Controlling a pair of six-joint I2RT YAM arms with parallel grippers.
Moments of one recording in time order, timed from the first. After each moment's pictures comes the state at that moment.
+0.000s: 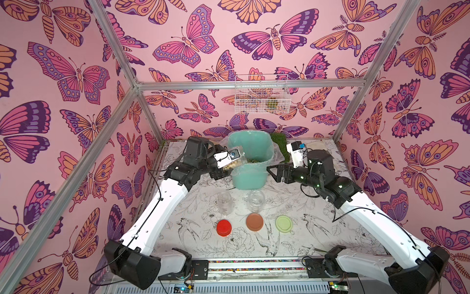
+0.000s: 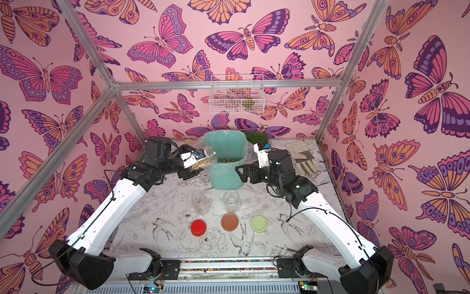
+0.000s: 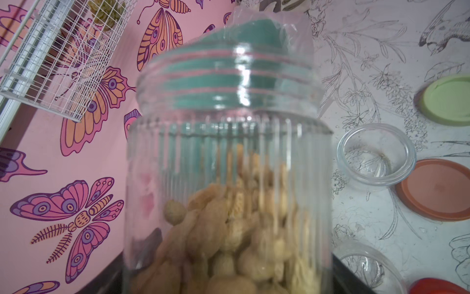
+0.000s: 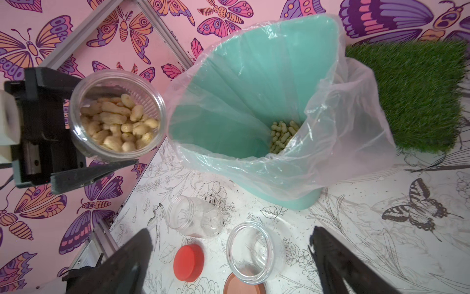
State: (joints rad) left arm -0.38 1.33 1.40 -0.67 0.29 0.94; right arm 0.55 1.16 1.14 -0.43 -0.24 0.44
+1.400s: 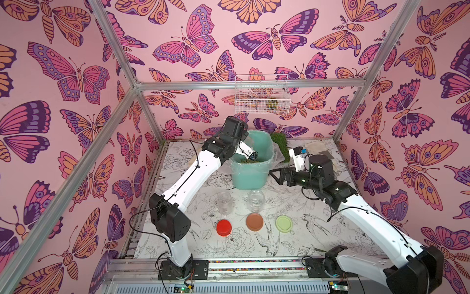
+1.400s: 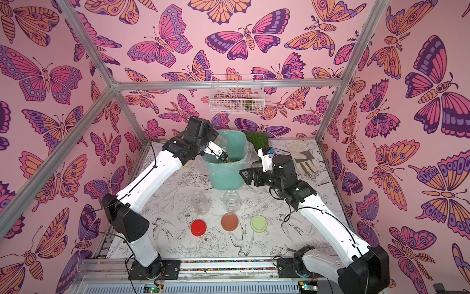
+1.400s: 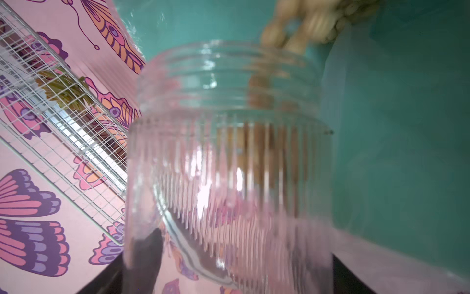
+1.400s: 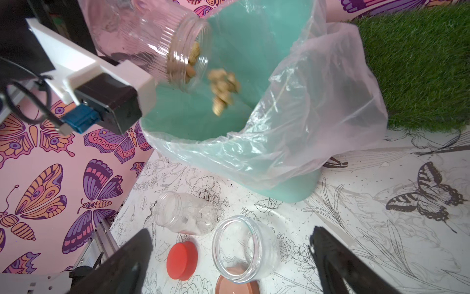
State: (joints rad) left arm -0.58 1.78 1.91 -0.71 -0.36 1.90; right arm 0.45 1.14 0.97 -0.29 -0.33 0.45
